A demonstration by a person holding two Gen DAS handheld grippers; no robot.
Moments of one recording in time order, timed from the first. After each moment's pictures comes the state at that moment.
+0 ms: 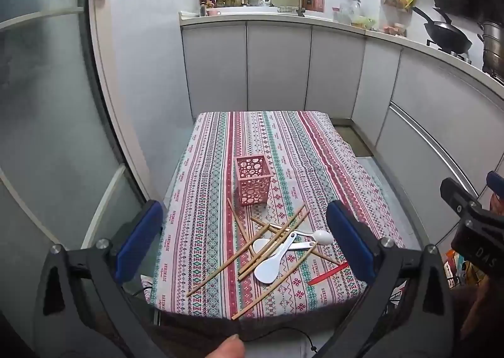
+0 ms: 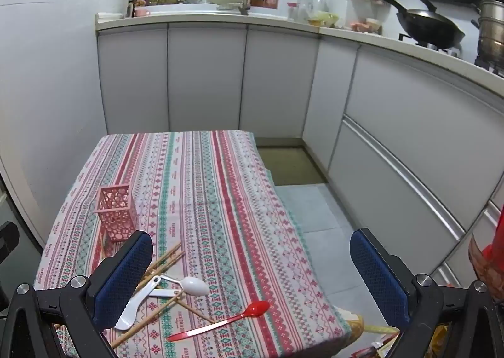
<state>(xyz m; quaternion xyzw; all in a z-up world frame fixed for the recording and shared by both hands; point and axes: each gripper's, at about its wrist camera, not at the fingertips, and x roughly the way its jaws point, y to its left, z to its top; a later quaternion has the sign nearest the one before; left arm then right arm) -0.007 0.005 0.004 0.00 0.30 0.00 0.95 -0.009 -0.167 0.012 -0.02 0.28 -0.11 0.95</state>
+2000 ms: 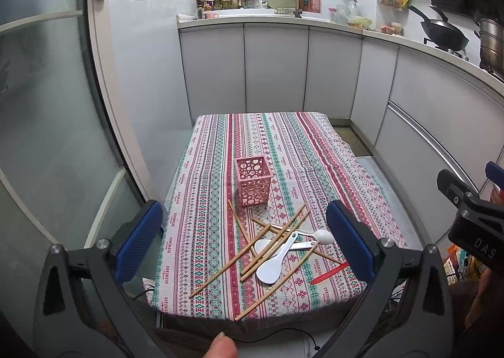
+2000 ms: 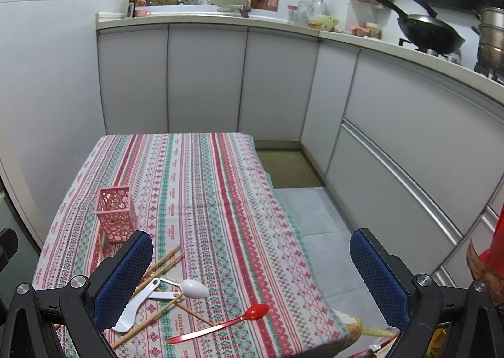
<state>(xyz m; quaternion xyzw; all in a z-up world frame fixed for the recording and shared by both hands) -0.009 0.007 0.003 0.01 0.30 0.00 0.95 -0.007 -0.161 0.017 -0.03 0.27 -0.12 0.95</state>
